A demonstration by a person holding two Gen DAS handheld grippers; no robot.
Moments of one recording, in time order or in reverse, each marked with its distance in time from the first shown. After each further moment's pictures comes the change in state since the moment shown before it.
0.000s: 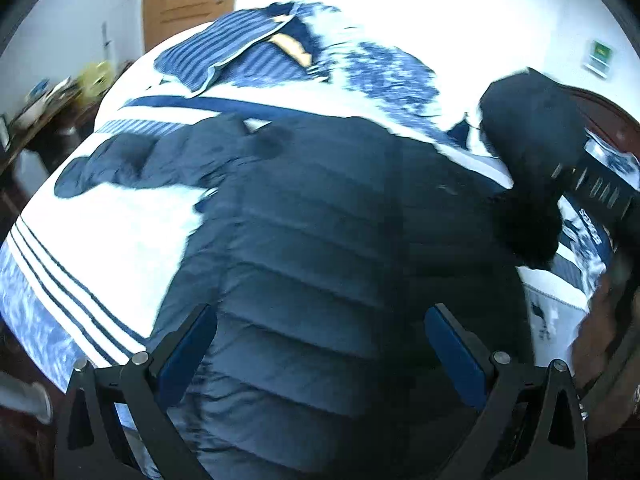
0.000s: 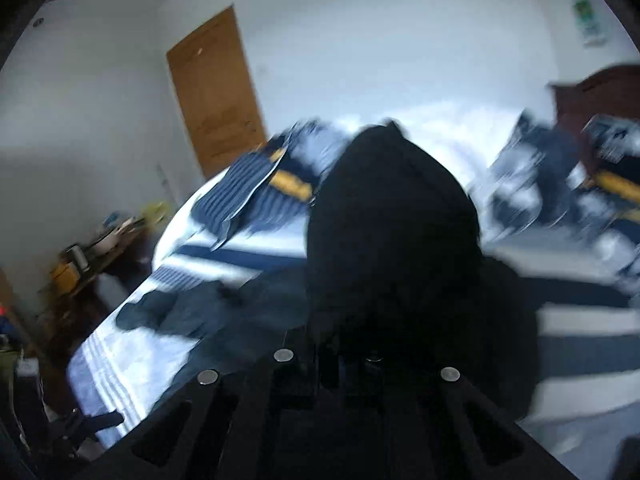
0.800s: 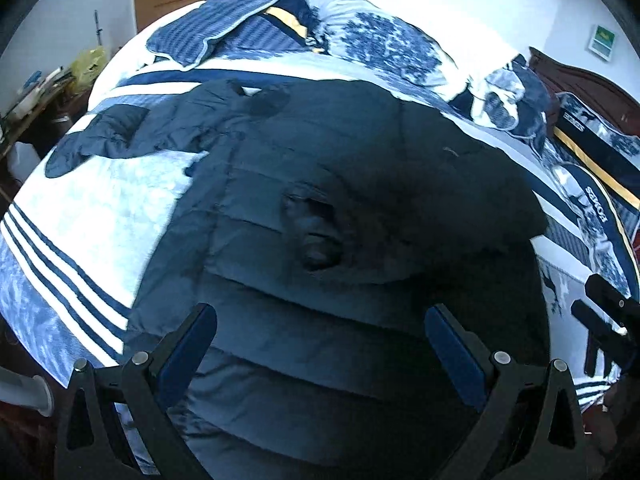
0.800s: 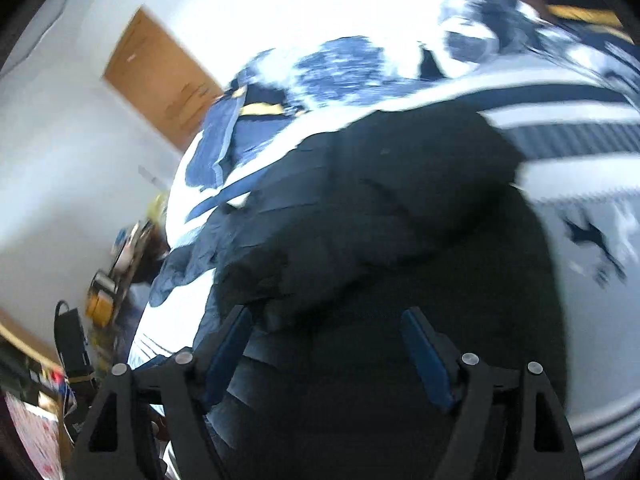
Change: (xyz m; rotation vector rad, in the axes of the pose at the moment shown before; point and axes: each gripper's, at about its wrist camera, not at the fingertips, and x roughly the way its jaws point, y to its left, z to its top) left arm 0.027 -0.013 -0.027 0.035 0.076 -0.016; right arm -0.031 -0.042 -0.117 0.407 0.223 0.046
